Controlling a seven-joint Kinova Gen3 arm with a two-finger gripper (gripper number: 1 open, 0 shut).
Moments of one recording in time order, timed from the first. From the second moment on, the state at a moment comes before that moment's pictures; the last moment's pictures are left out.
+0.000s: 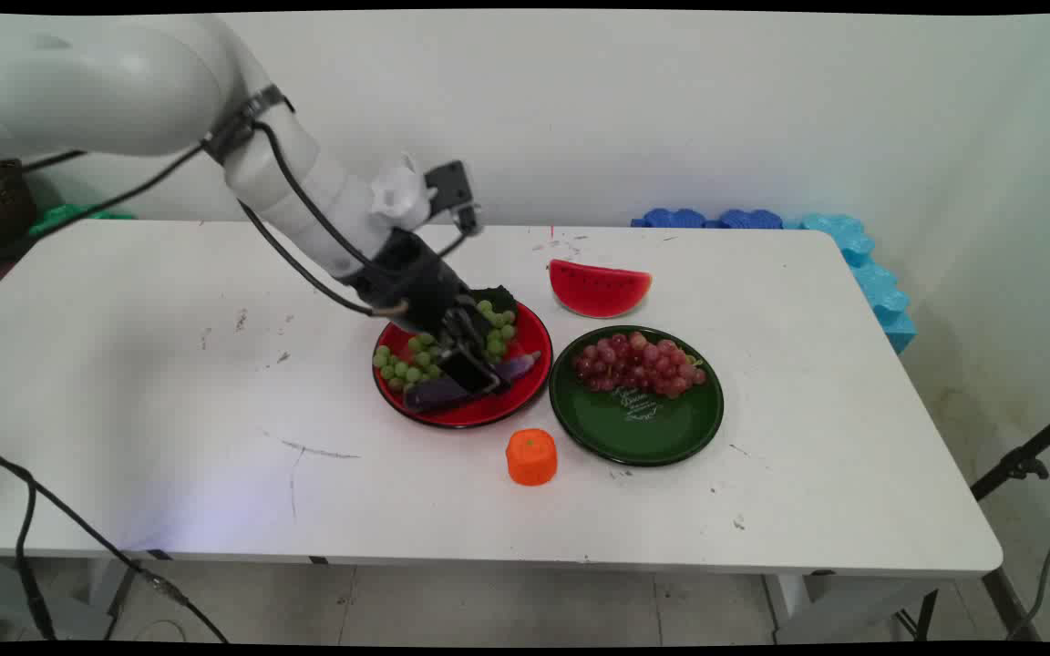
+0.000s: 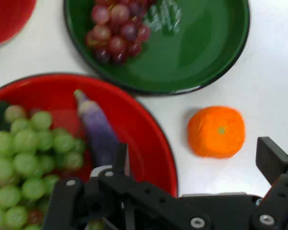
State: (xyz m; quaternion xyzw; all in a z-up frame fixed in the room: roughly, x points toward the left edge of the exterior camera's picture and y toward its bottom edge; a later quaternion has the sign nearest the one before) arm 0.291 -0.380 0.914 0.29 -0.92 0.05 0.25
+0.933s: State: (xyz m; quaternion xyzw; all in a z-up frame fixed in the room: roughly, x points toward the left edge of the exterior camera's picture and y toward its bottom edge) arm 0.325 -0.400 0.858 0.30 -0.93 0.07 0.17
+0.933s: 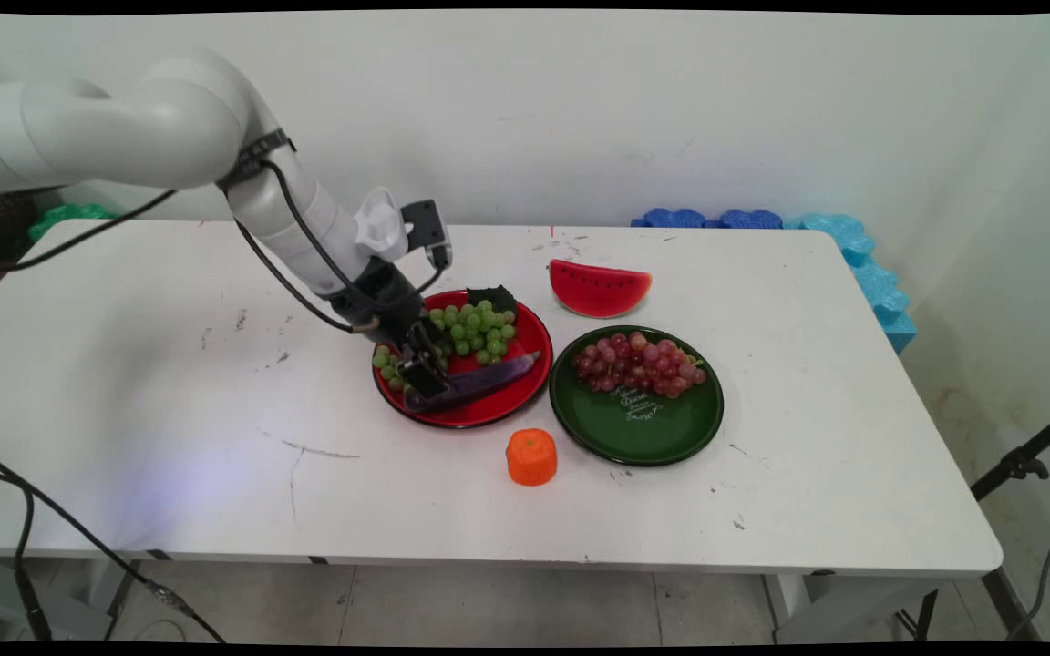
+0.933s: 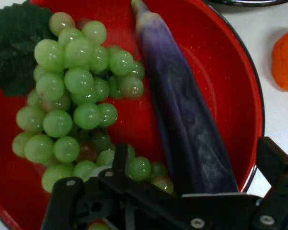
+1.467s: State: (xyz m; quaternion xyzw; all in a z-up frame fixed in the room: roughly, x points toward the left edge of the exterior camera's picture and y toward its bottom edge) arm 0.318 -0.403 0.835 0.29 -0.94 0.07 0.18
